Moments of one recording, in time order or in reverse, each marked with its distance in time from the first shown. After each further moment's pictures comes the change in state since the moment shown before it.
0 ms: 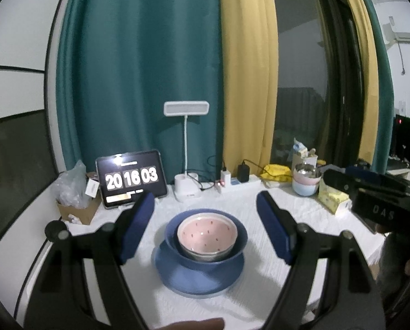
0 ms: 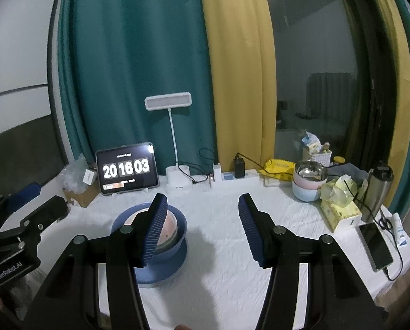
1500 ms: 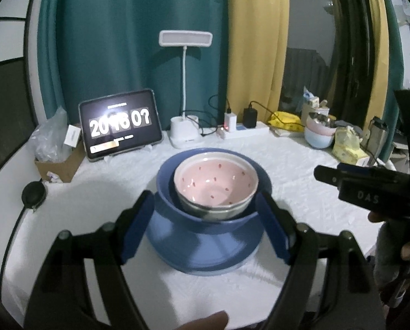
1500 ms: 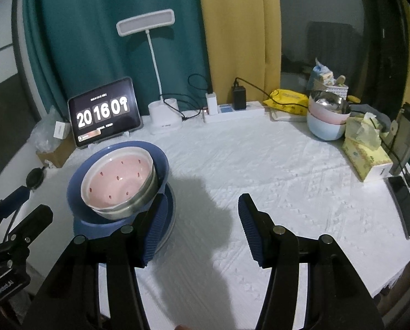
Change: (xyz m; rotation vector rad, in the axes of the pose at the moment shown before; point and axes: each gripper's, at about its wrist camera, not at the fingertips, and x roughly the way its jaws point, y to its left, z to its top) left arm 0.092 0.017 -0.074 -0.003 0.244 -0.025; right arm 0.119 -0.008 -0.067 0.057 0.297 -0.027
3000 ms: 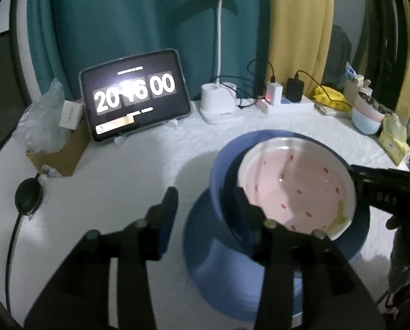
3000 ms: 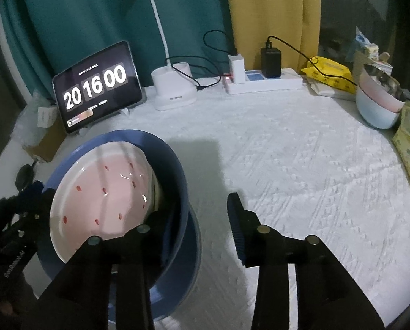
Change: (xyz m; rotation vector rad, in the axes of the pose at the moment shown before) left arm 0.119 0.067 0.013 -0.010 0.174 0.088; right arm 0.125 0.031 0.025 0.011 0.193 0.051
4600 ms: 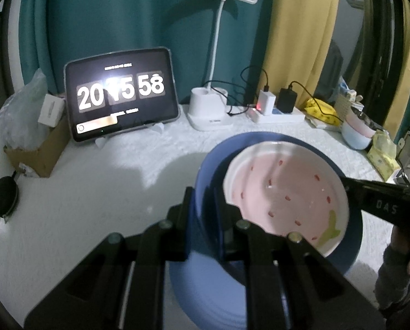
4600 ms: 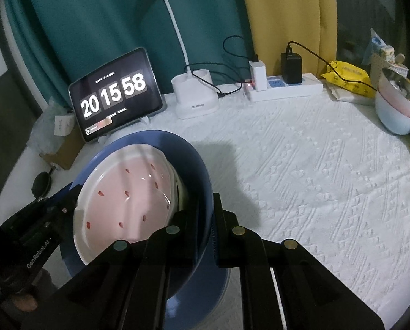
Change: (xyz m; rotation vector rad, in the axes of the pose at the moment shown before) left arm 0.026 0.010 0.012 -0.053 -0.013 -0.109; right arm 0.005 0.011 0.012 0.008 -0.020 0.109
